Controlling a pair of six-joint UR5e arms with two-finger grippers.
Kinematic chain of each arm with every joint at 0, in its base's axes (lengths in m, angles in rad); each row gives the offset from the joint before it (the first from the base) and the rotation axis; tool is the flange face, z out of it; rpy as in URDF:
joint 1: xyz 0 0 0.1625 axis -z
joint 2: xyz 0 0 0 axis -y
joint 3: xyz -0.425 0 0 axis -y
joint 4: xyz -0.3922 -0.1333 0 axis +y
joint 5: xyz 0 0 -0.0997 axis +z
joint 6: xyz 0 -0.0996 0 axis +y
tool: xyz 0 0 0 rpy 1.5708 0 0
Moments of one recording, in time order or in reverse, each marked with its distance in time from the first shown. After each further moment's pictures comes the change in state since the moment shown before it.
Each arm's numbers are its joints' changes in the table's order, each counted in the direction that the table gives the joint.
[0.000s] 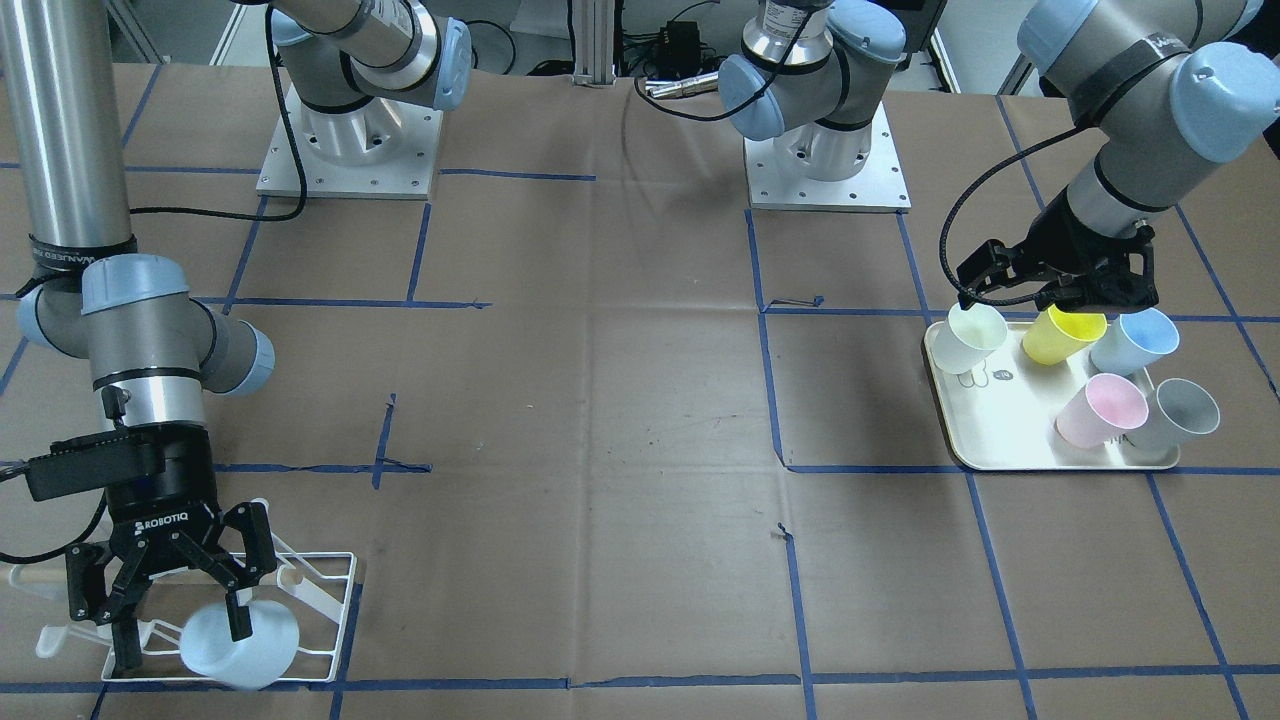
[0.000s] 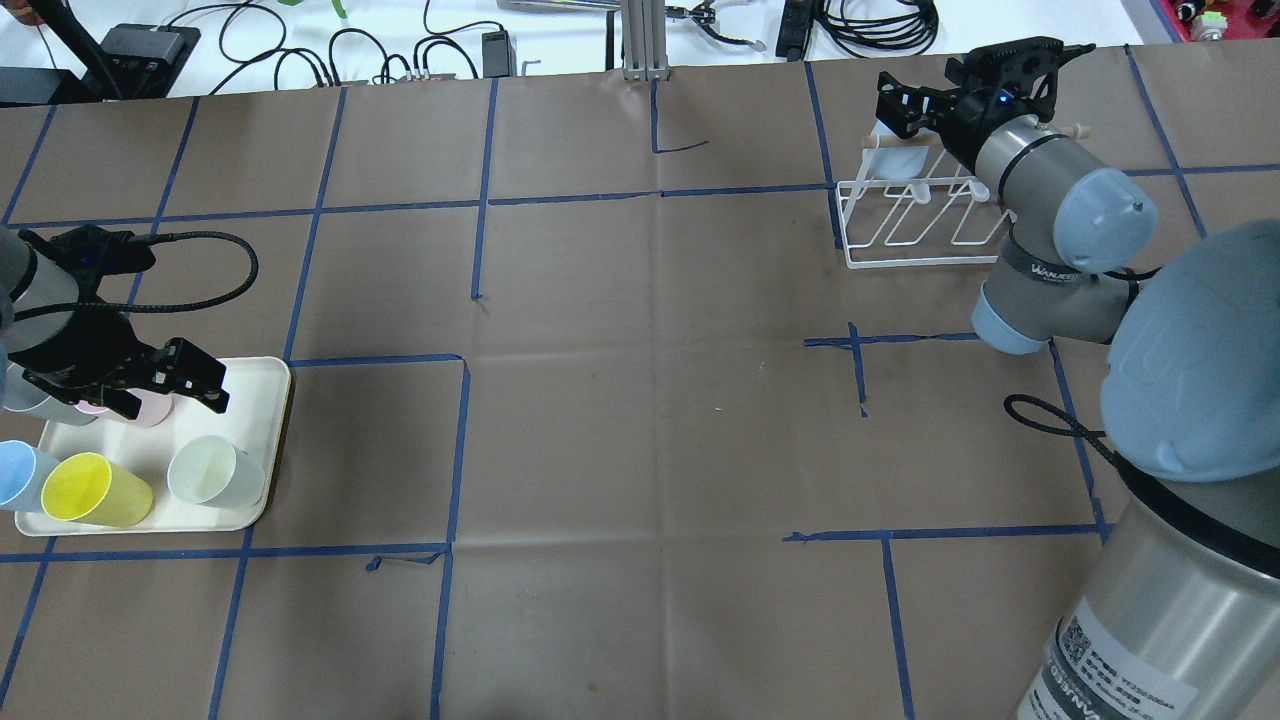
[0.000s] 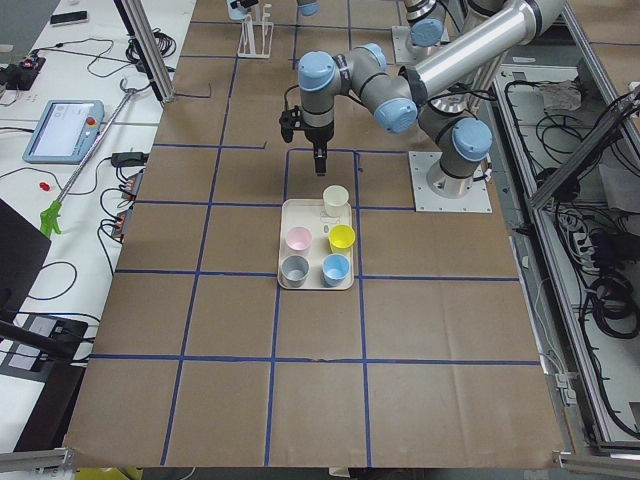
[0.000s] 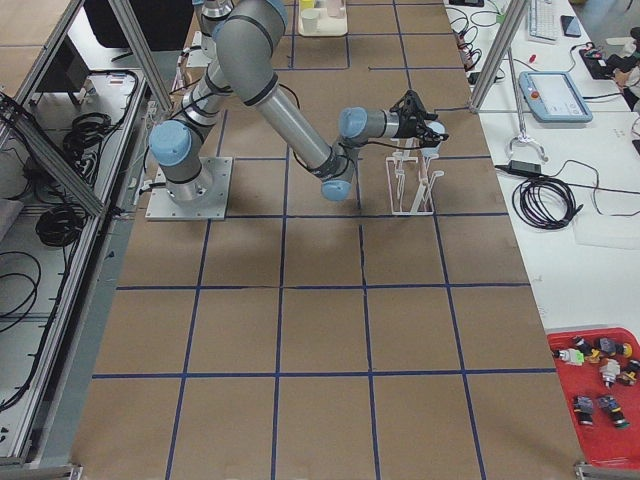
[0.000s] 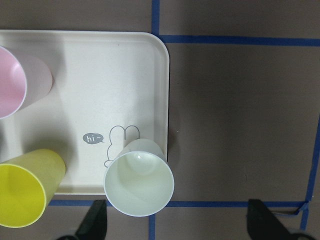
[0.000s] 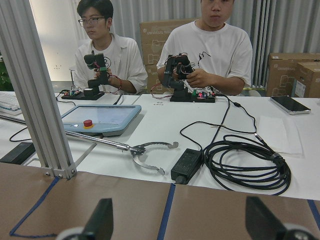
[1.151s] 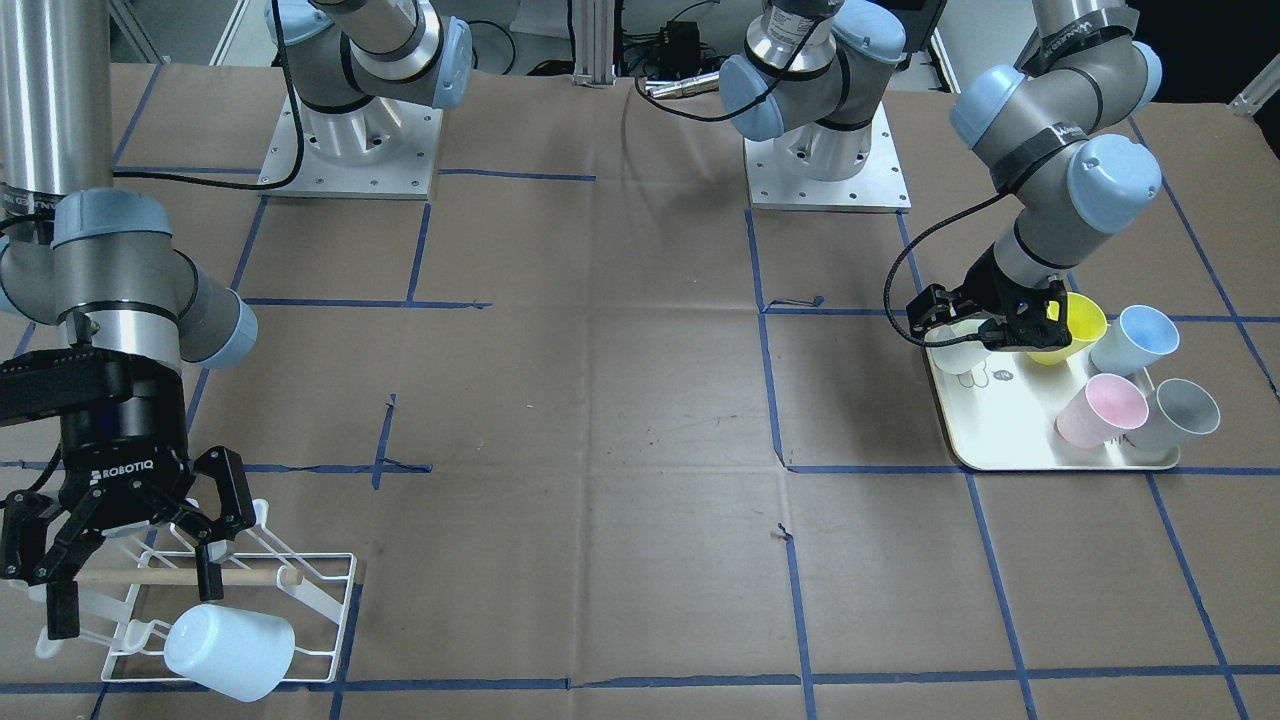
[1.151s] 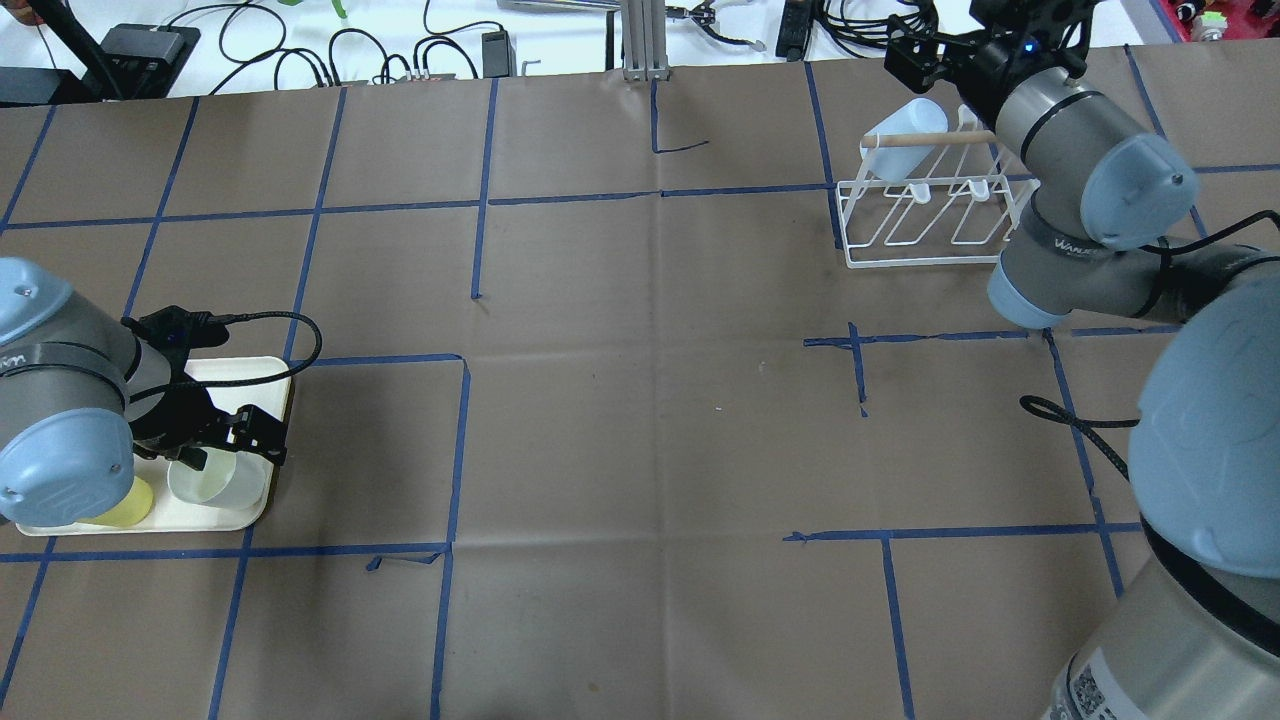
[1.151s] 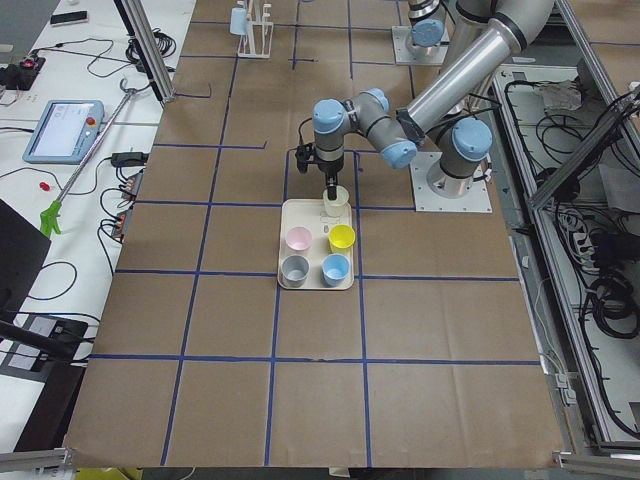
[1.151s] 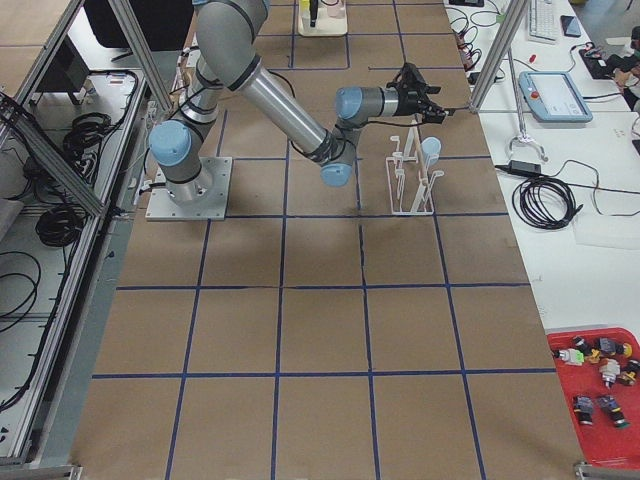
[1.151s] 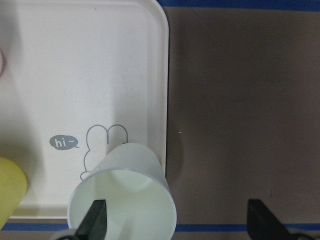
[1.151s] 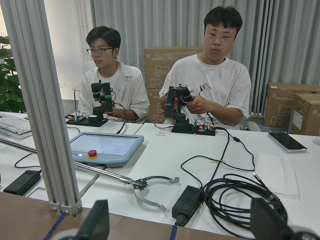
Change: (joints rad) left arm -0.007 -0.084 -0.216 -0.306 -0.014 -0.009; right arm -0.020 -0.136 -0.008 -0.006 0.000 -0.003
